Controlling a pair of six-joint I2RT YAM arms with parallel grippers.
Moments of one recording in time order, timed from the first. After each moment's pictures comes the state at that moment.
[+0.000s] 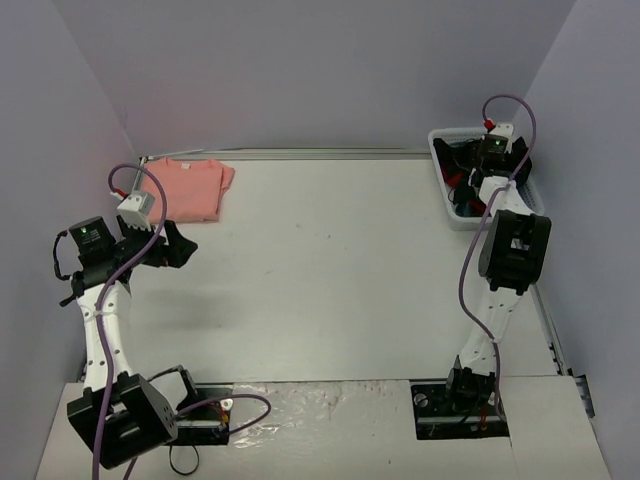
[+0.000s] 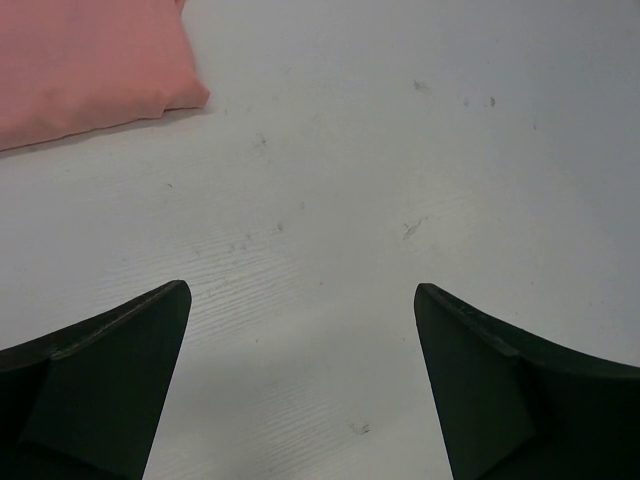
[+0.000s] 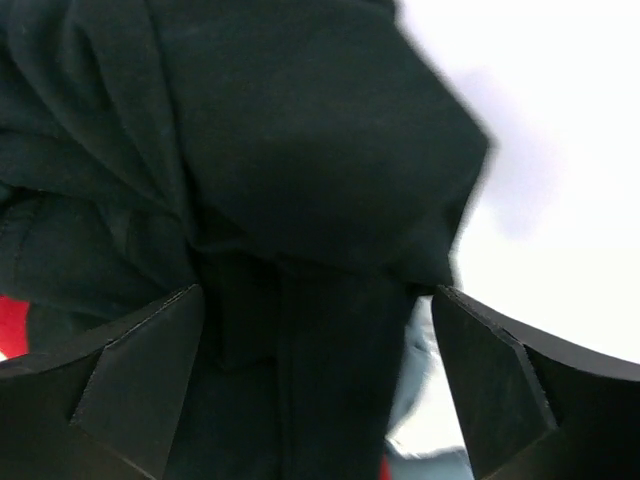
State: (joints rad) left arm 0.44 1.05 0.91 -0.49 0.82 0.21; right arm -0.19 2.18 1.72 -0.03 0.49 -0.18
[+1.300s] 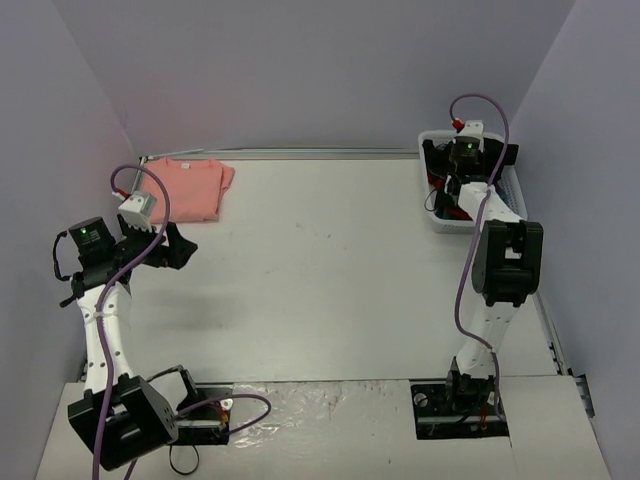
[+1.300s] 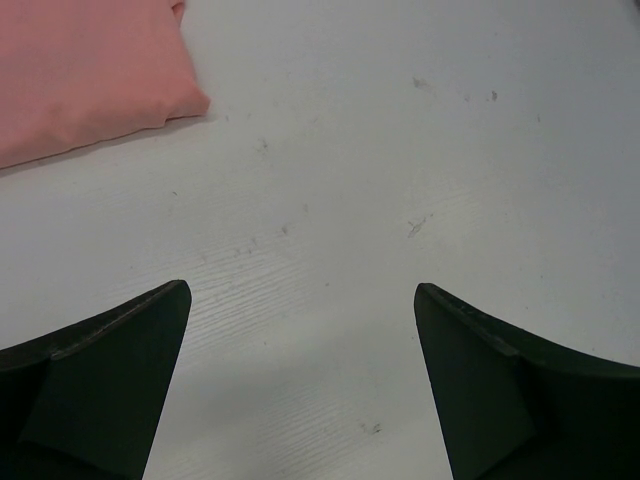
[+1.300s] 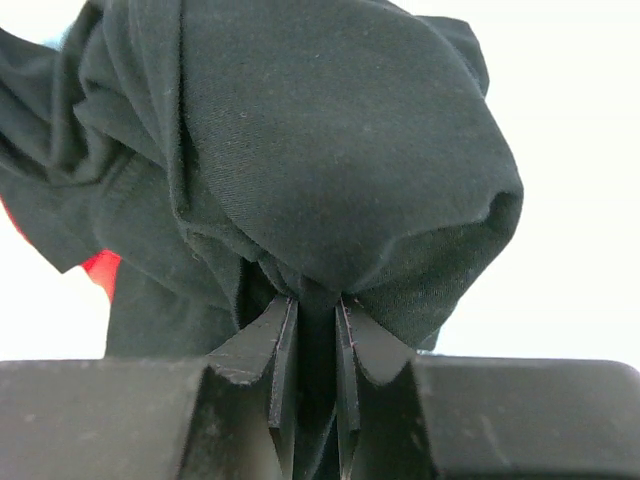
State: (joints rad) left arm 0.44 1.04 0.90 -0.49 0.82 0.25; right arm -0.05 2.02 1.52 0.03 0.51 -0.19
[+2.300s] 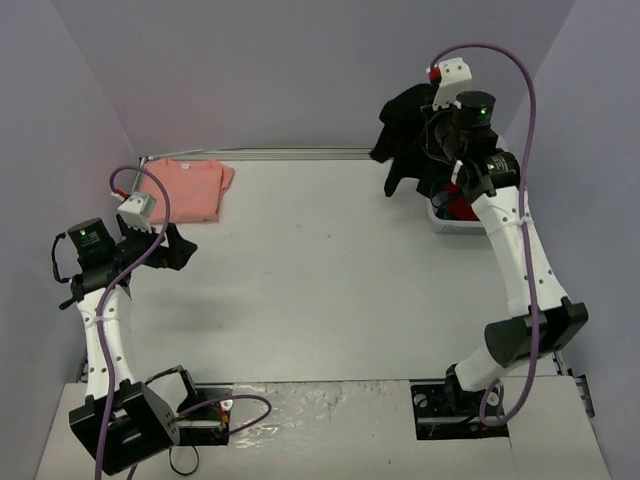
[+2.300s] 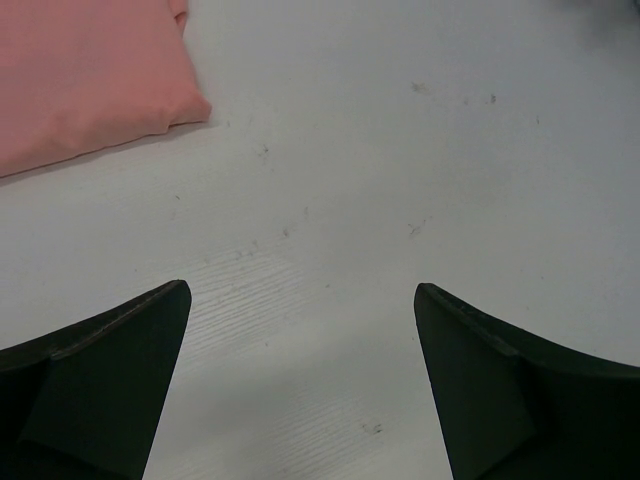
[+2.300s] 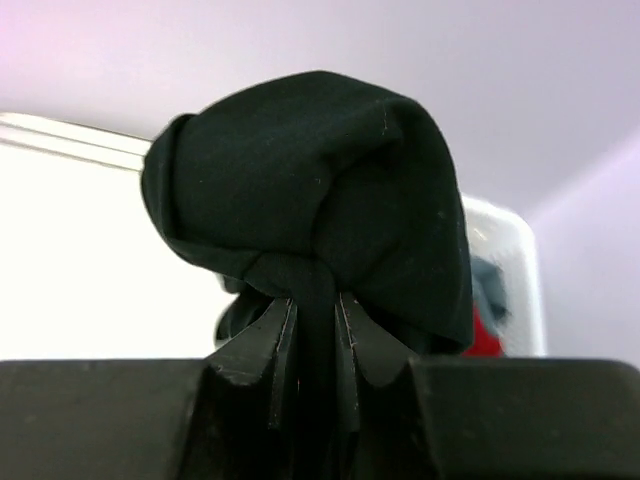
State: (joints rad) left arm 0.44 1.02 0.90 -0.49 0.83 0.25; right arm 0.20 1.59 1.79 -0.45 0.16 -0.17
